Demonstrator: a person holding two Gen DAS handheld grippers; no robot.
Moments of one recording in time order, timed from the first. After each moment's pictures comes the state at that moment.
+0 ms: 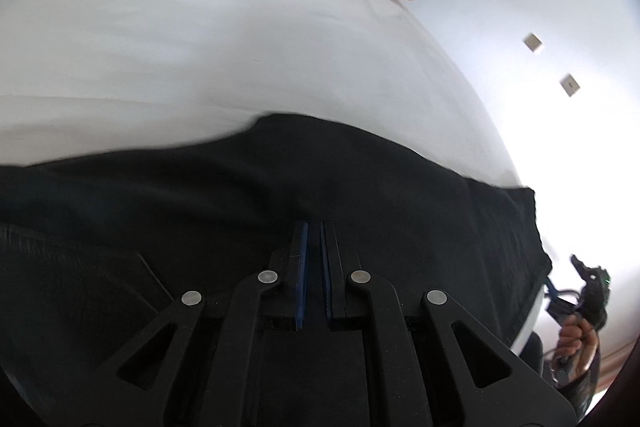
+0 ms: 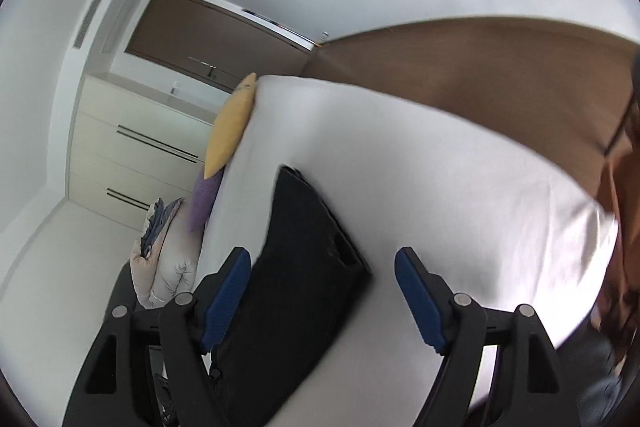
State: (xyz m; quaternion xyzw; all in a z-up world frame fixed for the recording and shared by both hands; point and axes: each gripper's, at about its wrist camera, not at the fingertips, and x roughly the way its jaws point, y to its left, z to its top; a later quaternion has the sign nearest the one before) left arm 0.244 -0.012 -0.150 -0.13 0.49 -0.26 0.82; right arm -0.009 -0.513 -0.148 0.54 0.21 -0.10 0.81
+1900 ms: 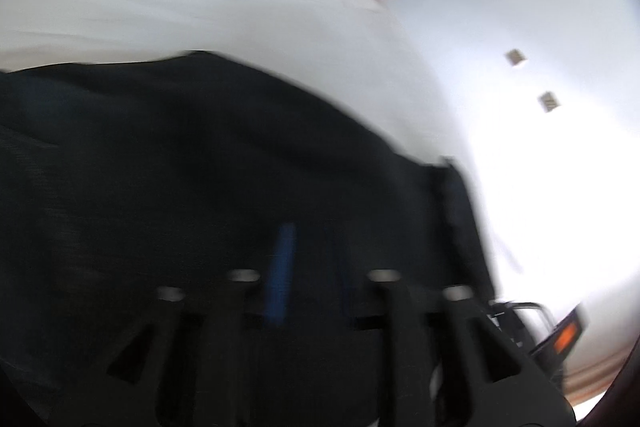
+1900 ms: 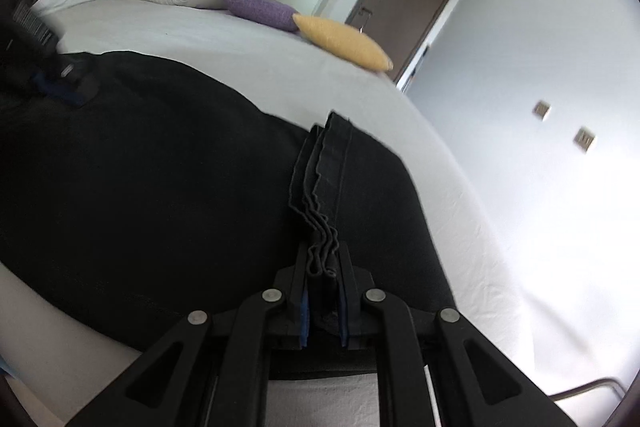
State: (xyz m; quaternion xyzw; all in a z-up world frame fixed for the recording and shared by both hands) left arm 0.186 -0.041 -0.143 -0.21 0.49 -0.29 0.79; right arm 0.082 -0.206 -0.166 -0.21 0.31 -0.14 0.92
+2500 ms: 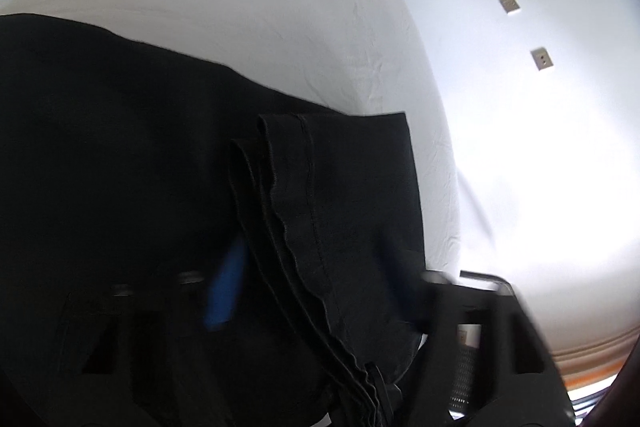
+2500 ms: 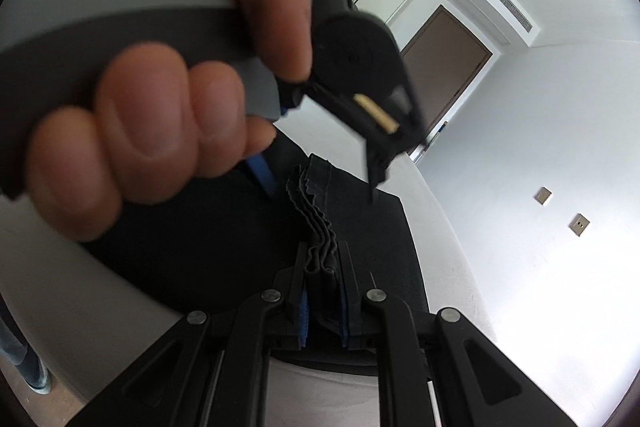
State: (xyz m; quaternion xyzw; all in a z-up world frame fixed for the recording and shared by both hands) left arm 0.211 -0.174 -0.148 -0.19 0.60 -0.33 0.70; right arm 0.048 -0.146 -0.158 -0.30 0.23 -0.08 0.92
